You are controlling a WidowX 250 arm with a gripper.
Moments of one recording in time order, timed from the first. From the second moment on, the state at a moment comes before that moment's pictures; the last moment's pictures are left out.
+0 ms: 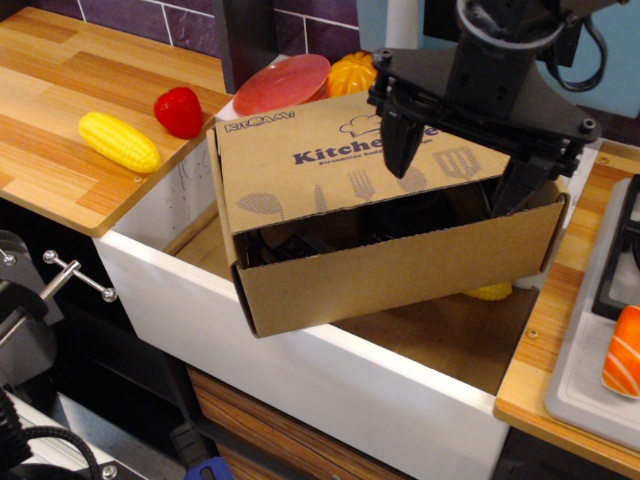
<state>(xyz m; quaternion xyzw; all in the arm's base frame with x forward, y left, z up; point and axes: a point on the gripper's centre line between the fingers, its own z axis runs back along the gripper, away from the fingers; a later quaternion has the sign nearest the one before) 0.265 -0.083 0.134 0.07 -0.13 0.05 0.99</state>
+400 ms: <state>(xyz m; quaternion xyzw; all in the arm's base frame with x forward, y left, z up) 0.265 -0.082 0.125 0.09 -0.13 0.03 0.99</state>
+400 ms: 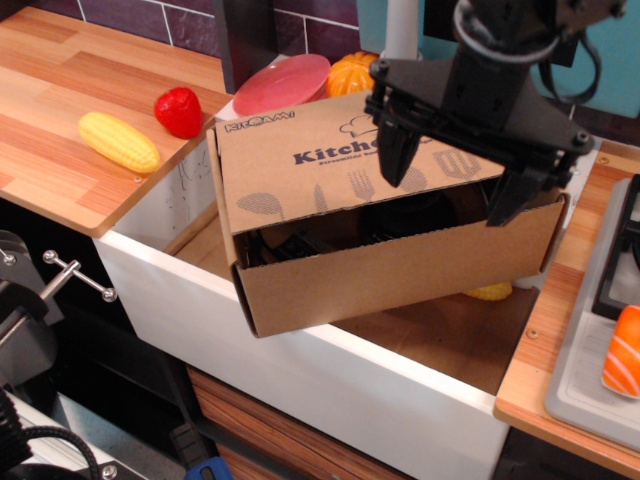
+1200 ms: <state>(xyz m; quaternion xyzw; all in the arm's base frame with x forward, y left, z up) 0.294 -0.081 0.105 0.15 -0.19 -0.11 0.96</state>
